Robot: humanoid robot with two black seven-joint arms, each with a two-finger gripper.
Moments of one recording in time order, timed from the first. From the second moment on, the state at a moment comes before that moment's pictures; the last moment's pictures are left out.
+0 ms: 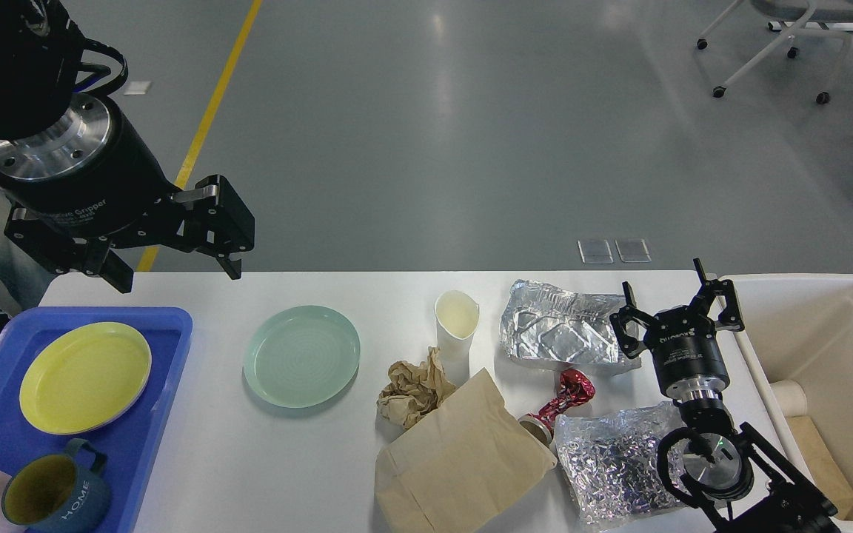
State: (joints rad) left arm -2.71 0.07 1.60 -1.65 -0.34 -0.88 -0.02; right arm 0.21 -0.11 1.21 0.92 -0.22 0.33 0.44
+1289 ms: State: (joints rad) left arm -1.71 0.12 1.30 -1.25 -0.59 -0.23 0.00; right arm 0.21 -0.11 1.21 0.92 -0.22 0.33 0.44
